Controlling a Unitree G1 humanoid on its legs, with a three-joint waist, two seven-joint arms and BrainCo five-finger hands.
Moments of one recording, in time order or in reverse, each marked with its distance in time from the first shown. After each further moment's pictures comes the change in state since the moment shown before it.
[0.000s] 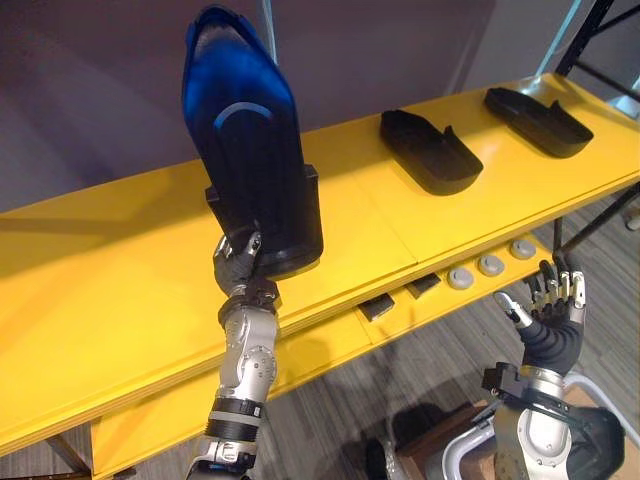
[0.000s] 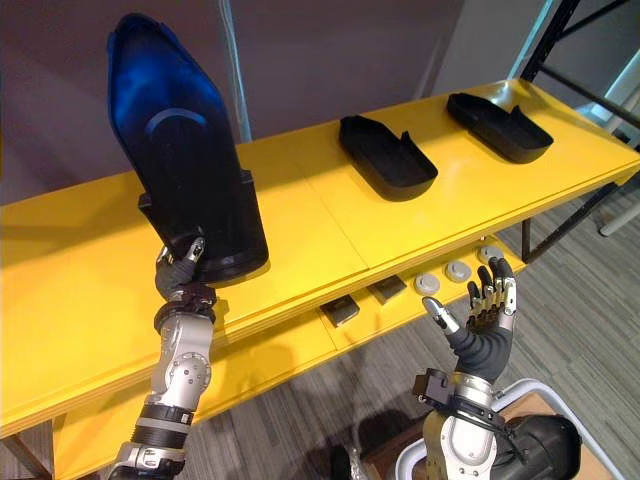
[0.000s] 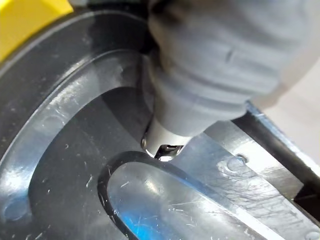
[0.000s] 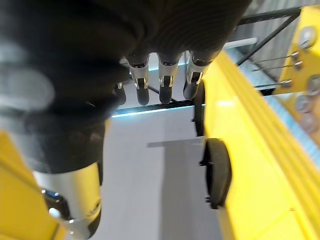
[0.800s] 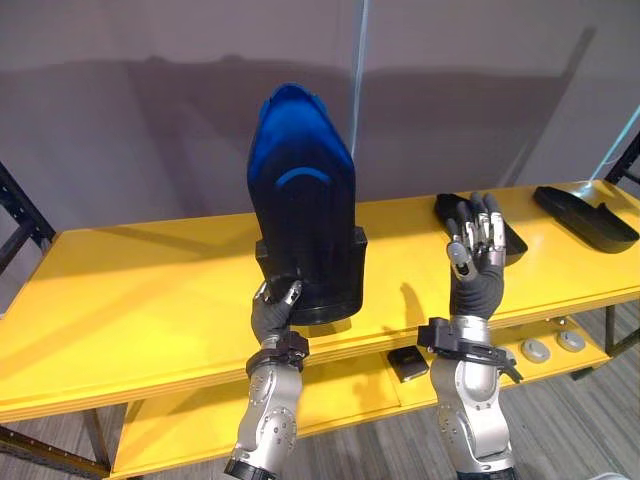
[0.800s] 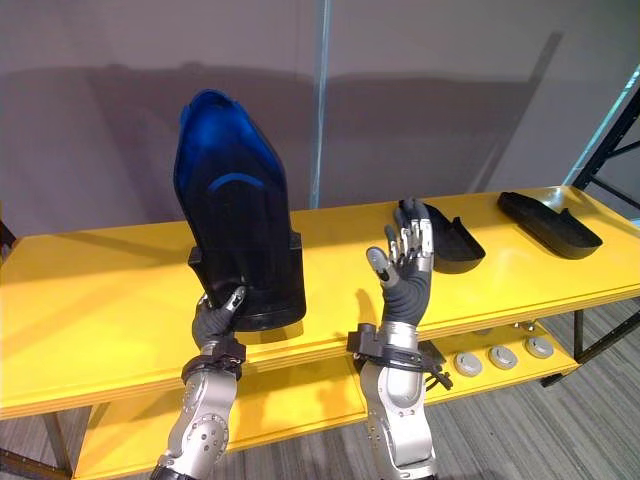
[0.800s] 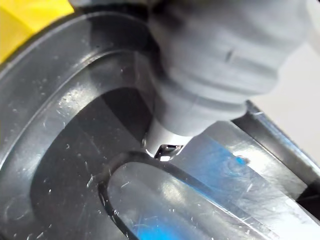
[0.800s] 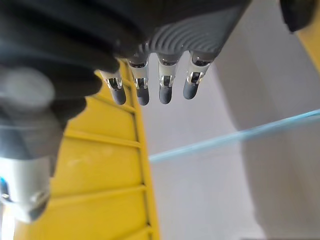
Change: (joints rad) left arm 0.308 -0.046 -0.249 -0.153 0.009 -0.054 -0.079; right arm -0.279 0.013 0.244 0.078 0.053 -0.055 -0.055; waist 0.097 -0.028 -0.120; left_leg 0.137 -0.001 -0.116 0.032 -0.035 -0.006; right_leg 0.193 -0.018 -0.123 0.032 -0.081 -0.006
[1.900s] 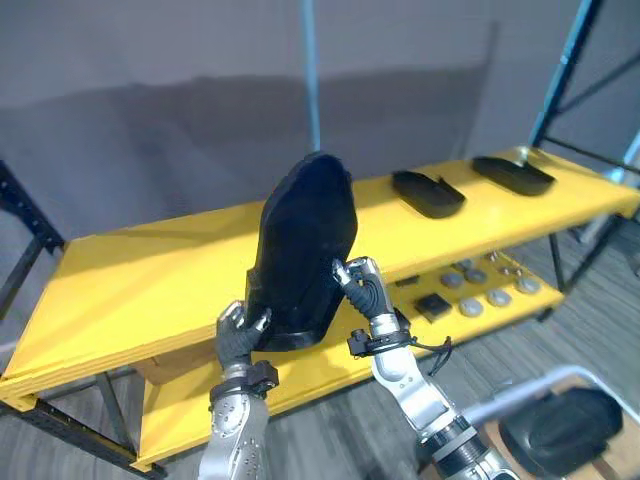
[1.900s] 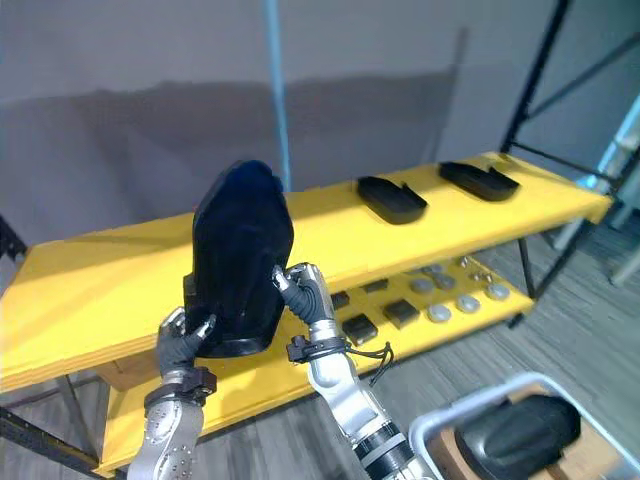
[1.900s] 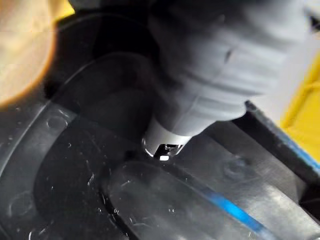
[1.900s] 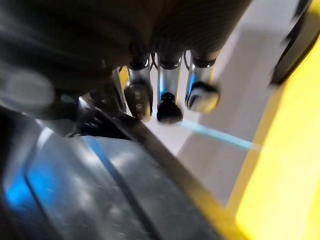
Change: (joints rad) left arm 0.168 0.114 0.108 -0.087 0.323 0.032 -0.041; right arm -0.255 -0.049 0.316 0.525 -0.551 0.118 -0.099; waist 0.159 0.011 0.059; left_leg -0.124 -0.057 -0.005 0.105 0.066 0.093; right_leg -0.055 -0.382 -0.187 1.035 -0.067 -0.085
